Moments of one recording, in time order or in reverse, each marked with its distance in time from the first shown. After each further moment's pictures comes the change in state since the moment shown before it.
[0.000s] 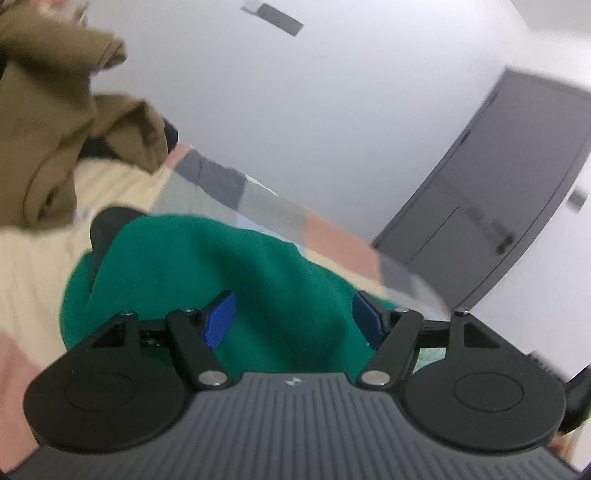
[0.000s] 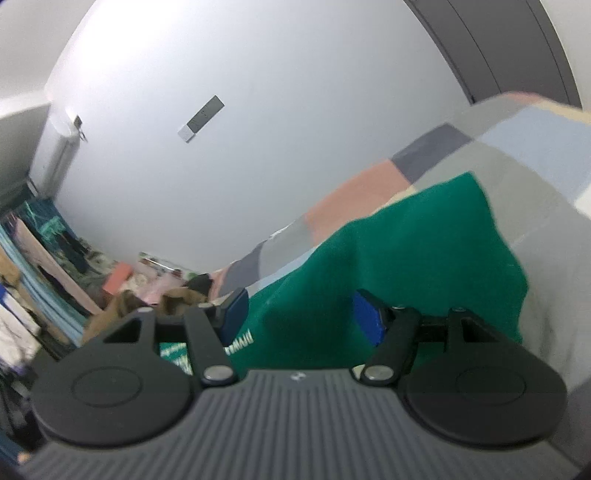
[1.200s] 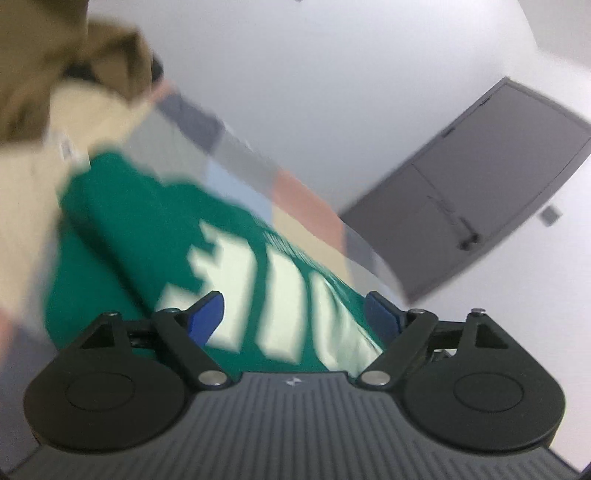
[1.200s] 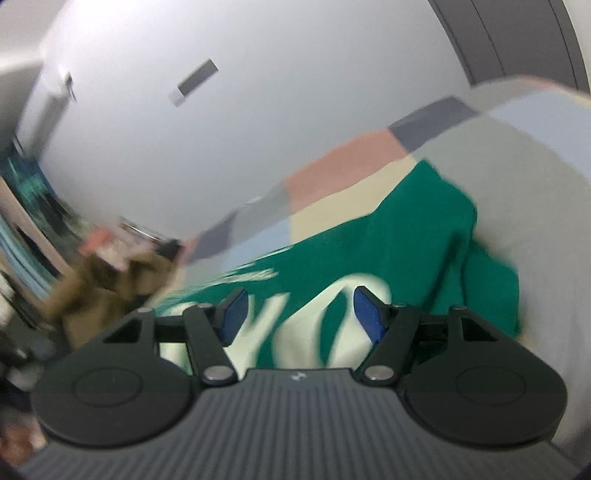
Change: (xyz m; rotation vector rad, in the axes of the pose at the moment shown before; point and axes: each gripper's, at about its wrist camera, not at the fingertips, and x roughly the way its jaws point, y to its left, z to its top) left arm 0.028 0.026 -0.040 -0.196 0.138 -0.197; right arm 0.028 -0.013 -0.037 0.058 0.105 0.025
